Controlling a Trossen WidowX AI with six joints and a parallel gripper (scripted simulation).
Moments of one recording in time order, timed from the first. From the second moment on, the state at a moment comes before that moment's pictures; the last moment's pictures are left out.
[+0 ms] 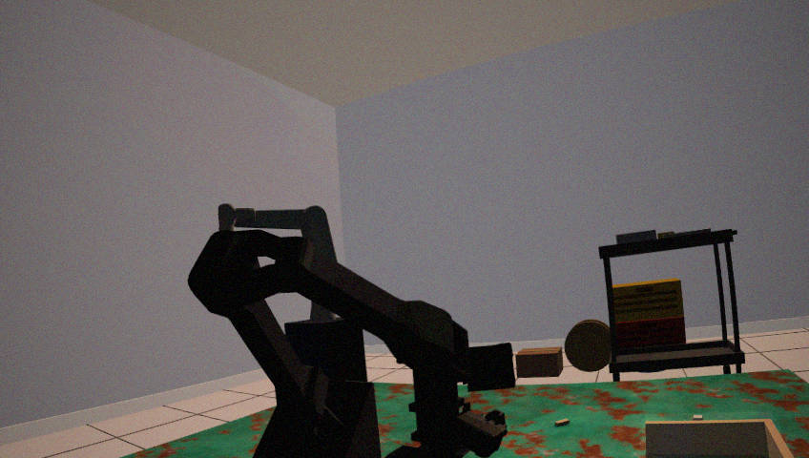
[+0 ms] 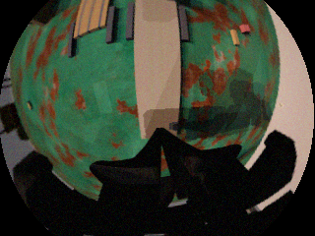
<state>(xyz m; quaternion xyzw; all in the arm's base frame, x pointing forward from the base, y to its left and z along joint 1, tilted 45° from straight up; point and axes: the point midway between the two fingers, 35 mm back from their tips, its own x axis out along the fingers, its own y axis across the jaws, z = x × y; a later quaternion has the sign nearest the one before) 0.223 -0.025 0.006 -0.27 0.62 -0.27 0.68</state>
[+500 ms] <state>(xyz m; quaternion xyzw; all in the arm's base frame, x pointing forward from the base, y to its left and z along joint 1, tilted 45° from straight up) 0.261 -0.002 0.033 -0.24 0.61 -0.28 0.70</state>
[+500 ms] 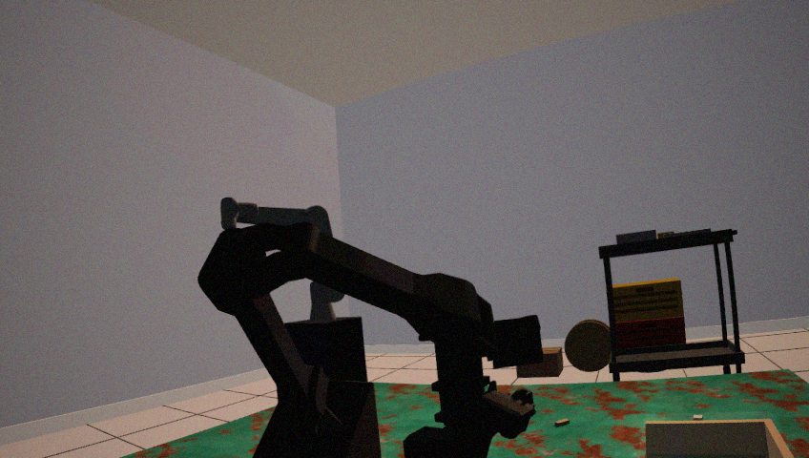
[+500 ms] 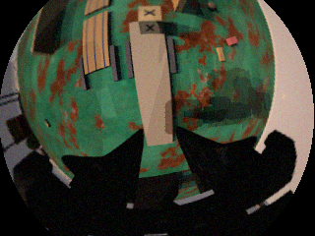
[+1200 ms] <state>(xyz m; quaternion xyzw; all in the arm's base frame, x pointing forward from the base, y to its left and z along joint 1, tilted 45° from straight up) 0.337 0.008 0.054 -0.24 0.61 -0.29 0.70</state>
